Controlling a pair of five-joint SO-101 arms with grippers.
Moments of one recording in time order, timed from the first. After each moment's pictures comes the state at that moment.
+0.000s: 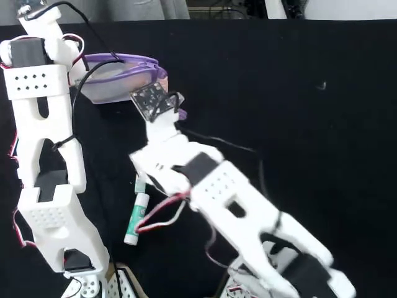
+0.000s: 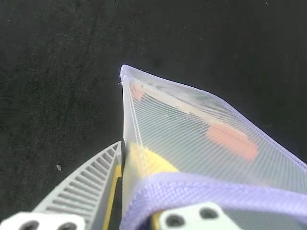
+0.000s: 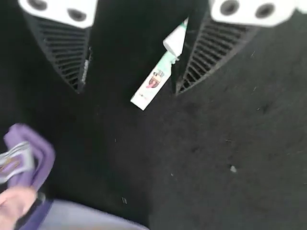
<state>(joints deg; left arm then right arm) -12.6 19.2 -51.5 99.7 14.4 -42.7 -19.6 35.7 45.1 -13.8</state>
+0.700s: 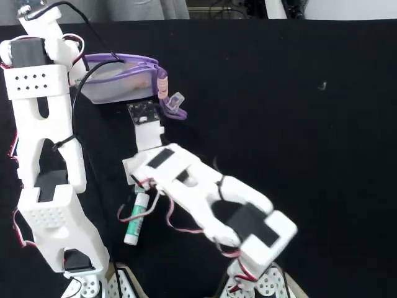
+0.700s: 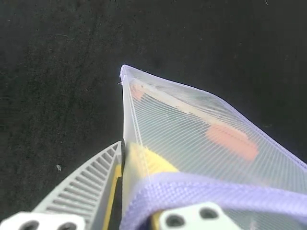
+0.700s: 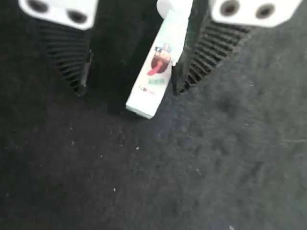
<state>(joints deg) -12.6 19.2 -51.5 99.7 14.4 -44.4 13.5 25.4 38.5 -26.5</state>
